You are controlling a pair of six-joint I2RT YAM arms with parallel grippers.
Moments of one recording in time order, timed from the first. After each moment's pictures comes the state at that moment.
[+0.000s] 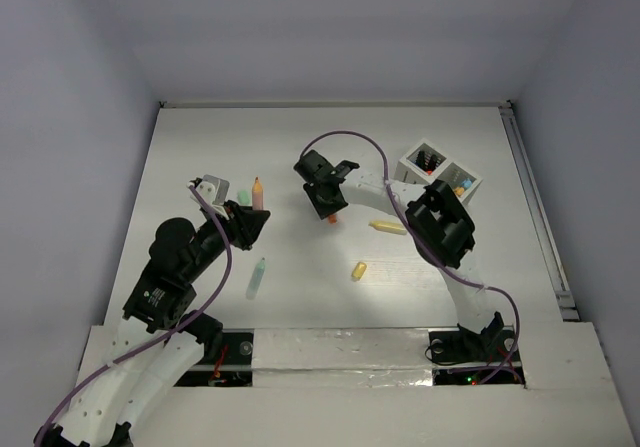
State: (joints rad) left arm -0.46 0.49 0.66 -0.30 0.16 -0.33; right arm 0.81 2.20 1.74 -0.68 0.29 0.24
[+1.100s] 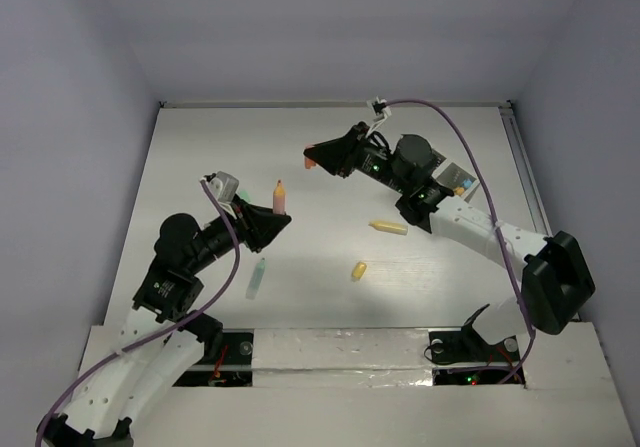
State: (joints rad) left arm -0.46 0.54 0.62 -0.13 0.41 -0.45; right arm 0.69 1.46 1.09 0.52 -0.31 0.66
